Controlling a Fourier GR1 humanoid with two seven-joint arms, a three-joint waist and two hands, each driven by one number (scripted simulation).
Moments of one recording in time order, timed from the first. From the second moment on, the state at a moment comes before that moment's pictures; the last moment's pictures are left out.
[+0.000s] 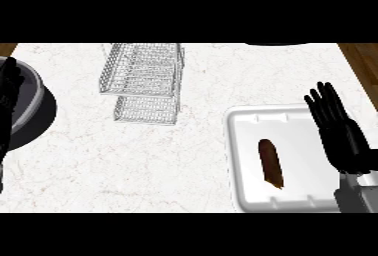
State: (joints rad) left arm -0.16 0.62 -0.06 -1.67 0.05 0.33 0.17; right arm -0.12 -0.36 0.05 -1.48 -0.46 0.01 -0.18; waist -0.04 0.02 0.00
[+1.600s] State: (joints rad) left arm 0.07 0.50 -0.05 -1.42 0.27 0.08 0.11; right arm -0.02 -0.64 0.34 -1.74 0.24 -0.03 0.58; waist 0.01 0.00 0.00
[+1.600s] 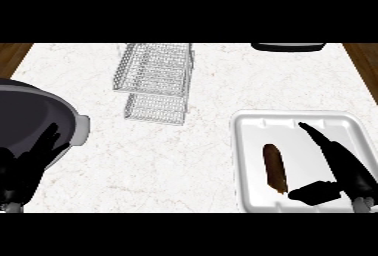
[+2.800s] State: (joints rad) left arm 0.07 0.45 0.01 -1.38 0.21 0.04 0.08; right arm -0.12 -0.59 0.32 -1.84 0.15 0.22 1.03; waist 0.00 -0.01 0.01
